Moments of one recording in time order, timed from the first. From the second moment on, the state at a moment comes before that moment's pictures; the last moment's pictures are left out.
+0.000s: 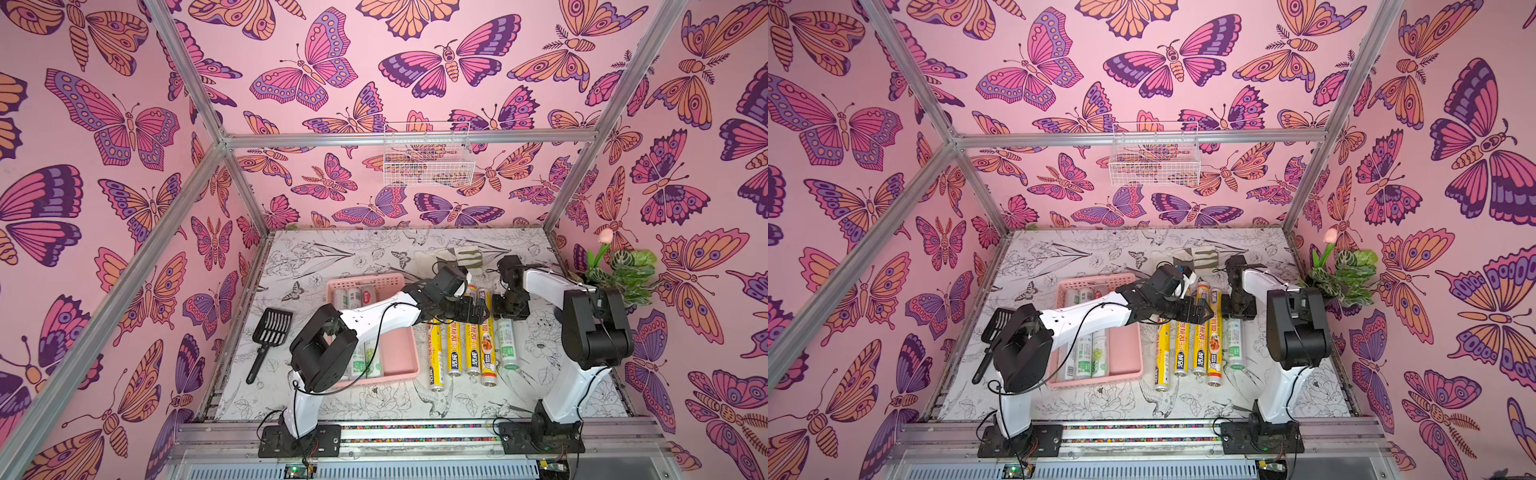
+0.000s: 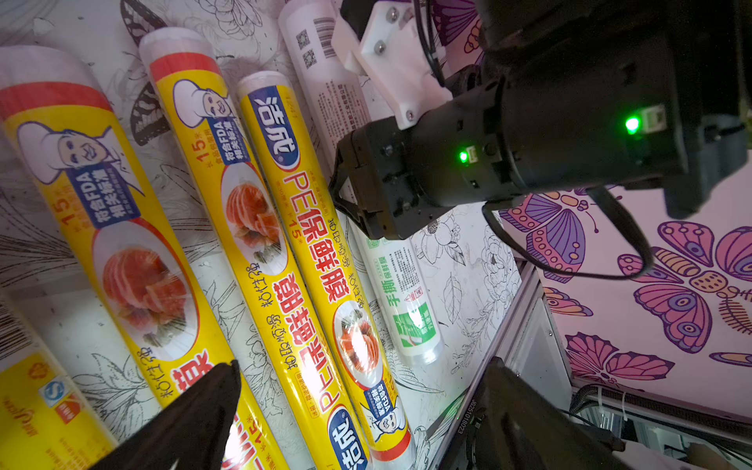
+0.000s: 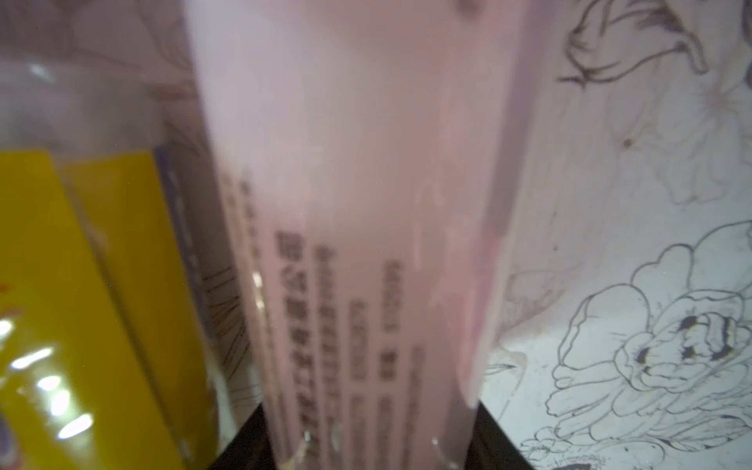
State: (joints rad) left arm -0.92 1.97 1.52 -0.28 0.32 -0.66; right arm 0.15 1.85 1.19 -0.86 0.09 0.19
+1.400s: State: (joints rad) left arm -0.78 1.12 0.83 -0.21 -0.28 -0.70; right arm 0.69 1.70 1.34 -0.56 -0.39 0.60
